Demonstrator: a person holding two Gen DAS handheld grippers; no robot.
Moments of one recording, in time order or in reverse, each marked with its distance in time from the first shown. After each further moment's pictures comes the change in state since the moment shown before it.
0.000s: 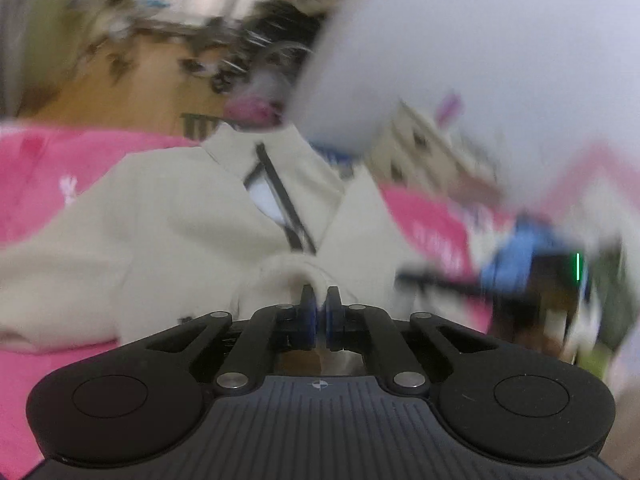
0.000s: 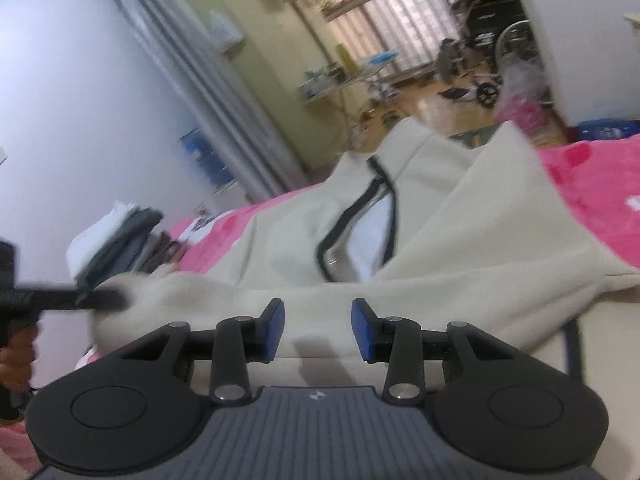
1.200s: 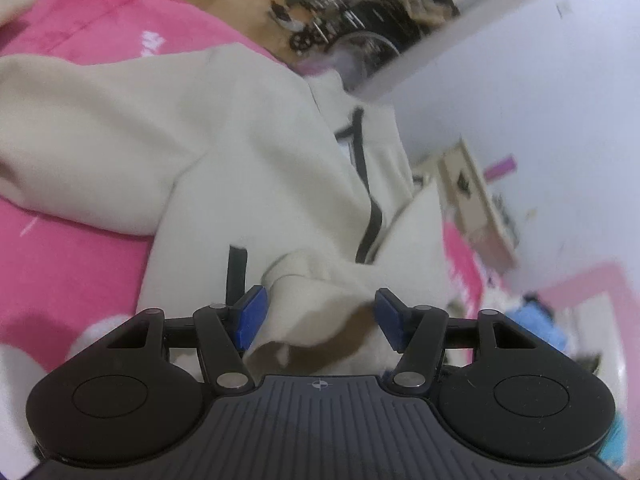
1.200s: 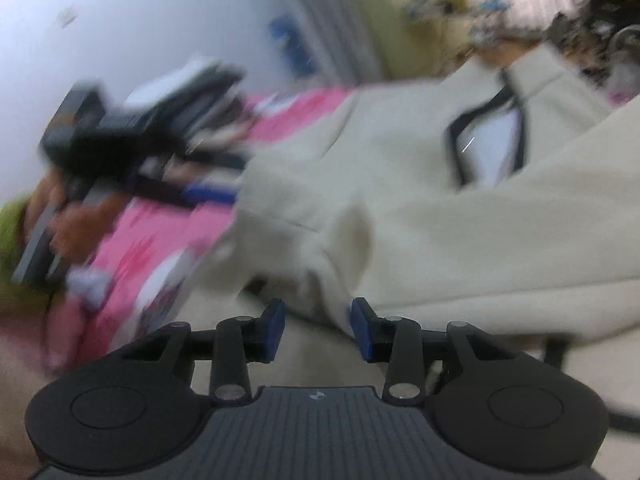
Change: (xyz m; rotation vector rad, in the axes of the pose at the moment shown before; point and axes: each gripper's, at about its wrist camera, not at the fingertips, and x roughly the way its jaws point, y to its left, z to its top) left arm 0.043 0.075 -0.031 -0.445 -0.053 -0.045; right arm 0.040 0.064 -0.073 -0.310 0.358 0.217
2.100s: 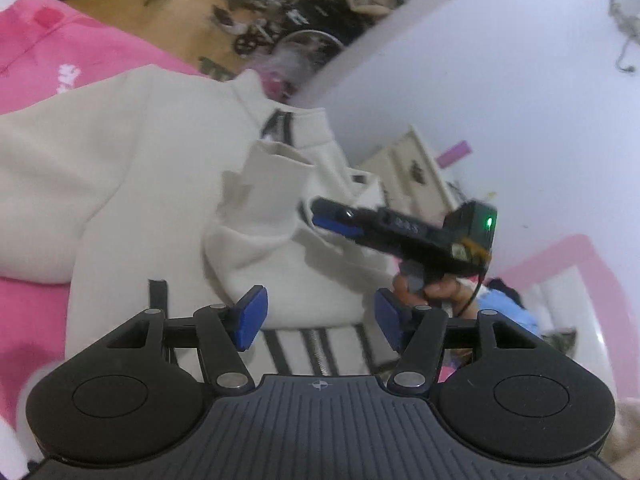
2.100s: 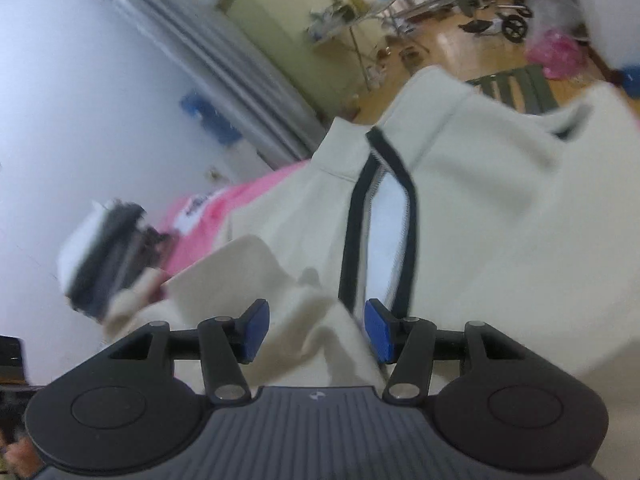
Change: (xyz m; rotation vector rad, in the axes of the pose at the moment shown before) left arm 0.029 -0.042 0.015 0.044 -0.033 -0.109; right arm 0.042 -0.163 0.140 0.338 -0.149 -0.084
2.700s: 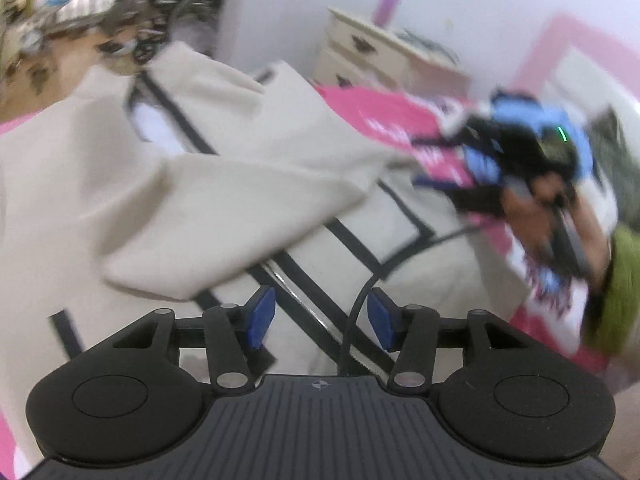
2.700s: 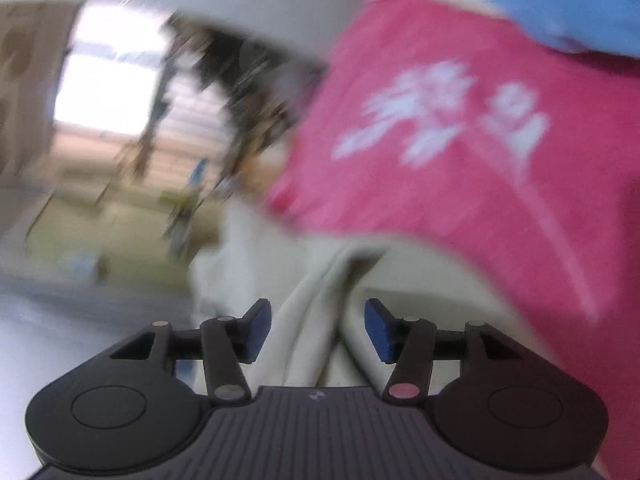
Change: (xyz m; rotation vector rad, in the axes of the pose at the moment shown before) left arm 0.047 -0.066 -0.060 0.525 0.196 0.061; right arm -0.176 -0.111 -0.157 0.751 -0.431 -0.046
